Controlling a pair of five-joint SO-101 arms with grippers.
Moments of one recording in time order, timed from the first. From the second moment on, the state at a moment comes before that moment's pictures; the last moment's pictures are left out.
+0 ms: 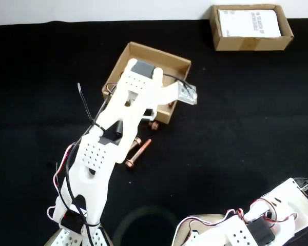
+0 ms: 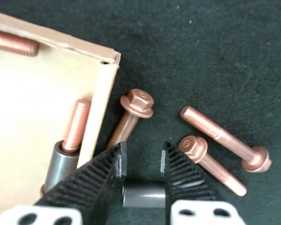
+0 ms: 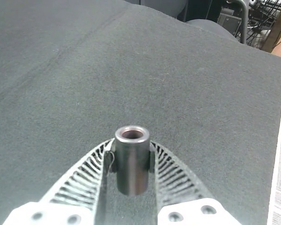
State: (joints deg) left arm 18.2 54.5 -54.1 98.1 -67.5; right arm 55.7 -104.0 94.5 39.2 8.0
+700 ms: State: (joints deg) left arm 22.1 57.8 -55.0 96.1 -64.4; right arm 55.7 -104.0 94.6 39.2 11.1
